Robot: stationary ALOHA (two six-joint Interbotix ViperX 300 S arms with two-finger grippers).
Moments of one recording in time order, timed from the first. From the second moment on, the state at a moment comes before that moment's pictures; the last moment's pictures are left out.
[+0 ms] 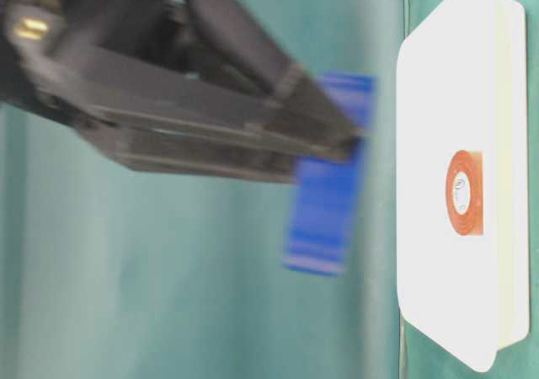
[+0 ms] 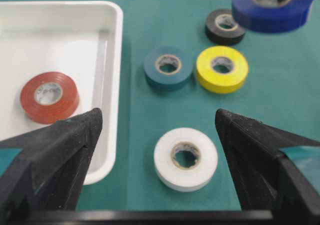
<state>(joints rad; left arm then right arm) 0.00 -0.87 1.02 0.00 0.22 -0.01 0.29 0.03 0.12 -0.06 0.85 0.24</state>
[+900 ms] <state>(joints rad) 0.00 -0.87 1.02 0.00 0.23 -0.01 0.29 -0.05 0.08 -0.06 0.92 0.24</state>
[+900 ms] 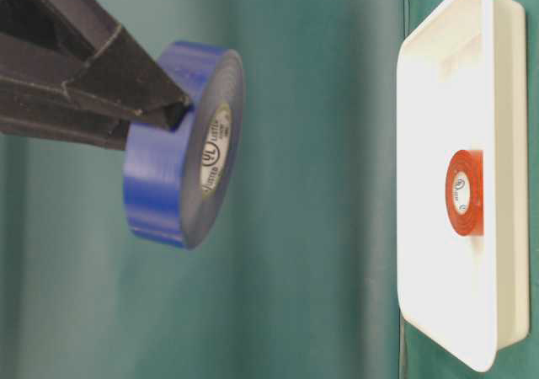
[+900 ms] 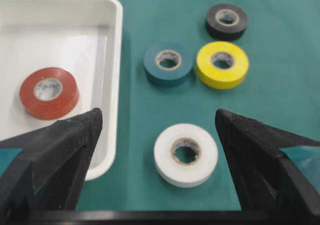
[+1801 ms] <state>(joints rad) 0.00 -0.87 1.02 0.00 0.23 -0.01 0.29 -0.05 0.08 -0.09 0.93 0.24</state>
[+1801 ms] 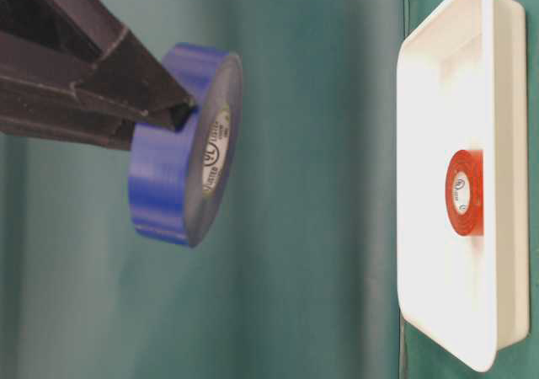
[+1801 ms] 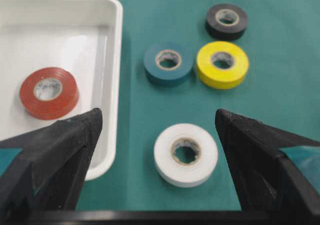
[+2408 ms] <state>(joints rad) 0.00 -0.87 1.02 0.00 0.23 -0.01 0.04 -0.05 0.08 -0.17 0.95 0.24</state>
